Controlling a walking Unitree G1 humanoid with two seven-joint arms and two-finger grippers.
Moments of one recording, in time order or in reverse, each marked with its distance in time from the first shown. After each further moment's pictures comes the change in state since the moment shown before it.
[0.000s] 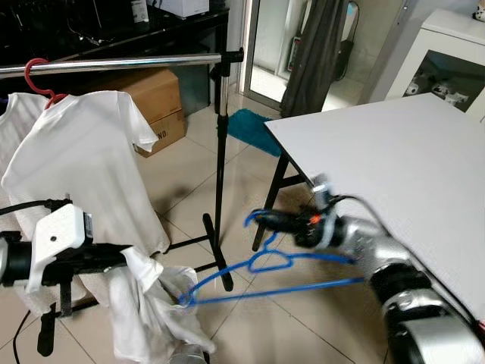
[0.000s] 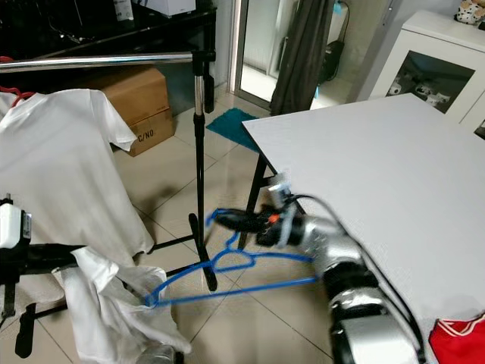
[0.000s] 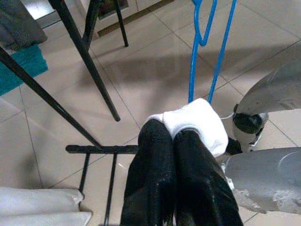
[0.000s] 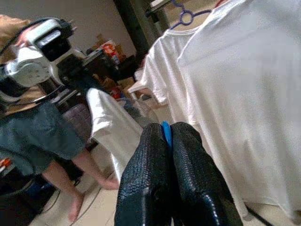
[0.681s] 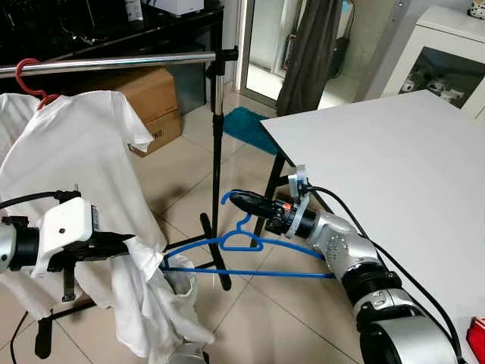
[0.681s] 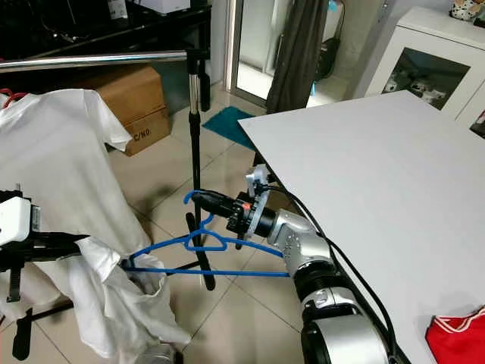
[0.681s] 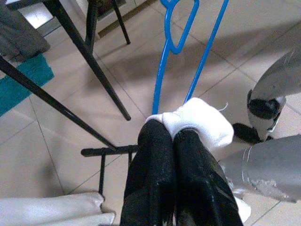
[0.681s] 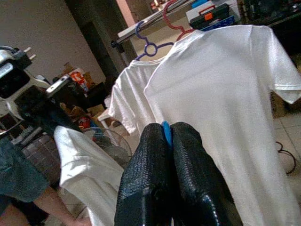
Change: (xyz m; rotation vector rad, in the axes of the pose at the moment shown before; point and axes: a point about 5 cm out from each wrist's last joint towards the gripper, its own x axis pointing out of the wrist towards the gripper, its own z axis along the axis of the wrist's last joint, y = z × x) left arm 0.005 0.014 0.000 0.114 0.038 0.003; right arm 0.038 -0.002 0.003 0.000 -0.108 -0.110
